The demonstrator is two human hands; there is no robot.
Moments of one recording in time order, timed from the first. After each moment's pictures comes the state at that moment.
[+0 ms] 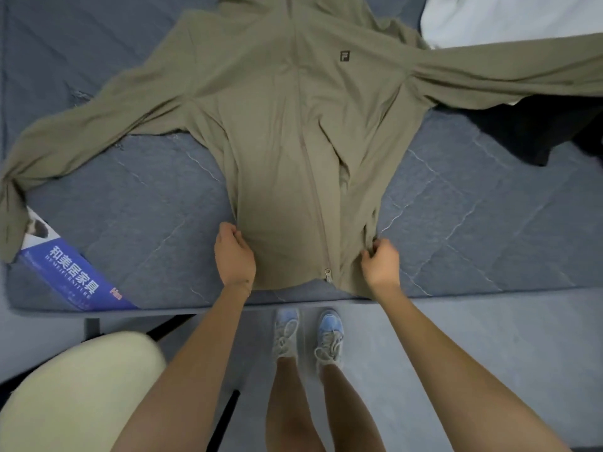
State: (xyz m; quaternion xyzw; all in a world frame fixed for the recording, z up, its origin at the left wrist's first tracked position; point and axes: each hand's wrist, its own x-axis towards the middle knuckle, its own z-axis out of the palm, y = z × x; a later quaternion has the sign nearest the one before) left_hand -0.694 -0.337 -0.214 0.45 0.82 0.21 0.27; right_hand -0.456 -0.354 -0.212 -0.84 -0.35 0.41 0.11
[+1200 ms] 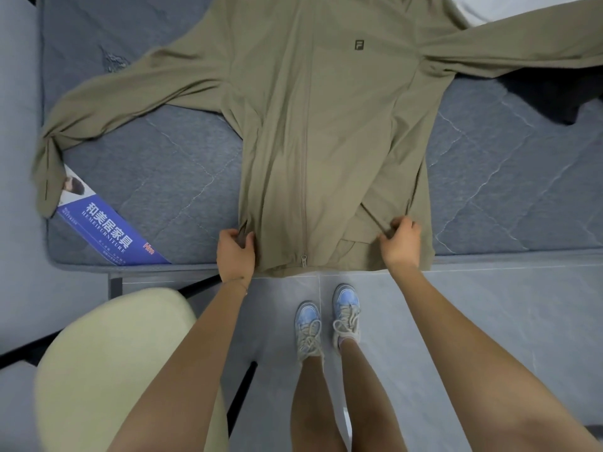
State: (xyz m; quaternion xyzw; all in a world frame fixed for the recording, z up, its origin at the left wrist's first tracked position) left_hand -0.753 -0.421 -0.205 0.33 0.84 0.18 0.38; right_hand -0.475 -0.411 -0.221 -0.85 -0.38 0.36 0.09
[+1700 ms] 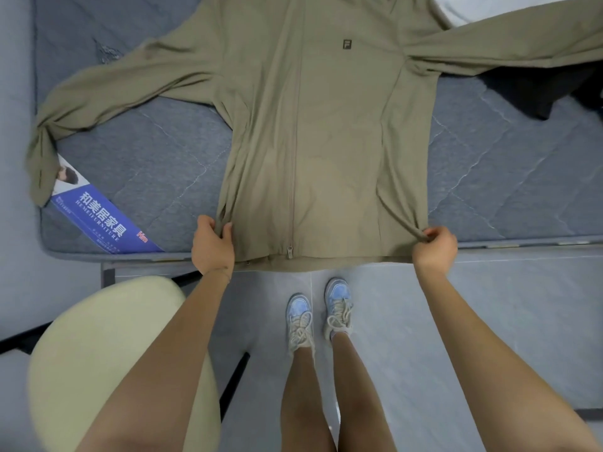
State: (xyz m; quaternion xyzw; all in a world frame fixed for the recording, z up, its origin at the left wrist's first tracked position) left_hand -0.765 -0.431 -0.183 0.40 0.87 0.12 0.27; right_hand -0.416 -0.447 -0.190 -0.92 -0.26 0.27 0.13
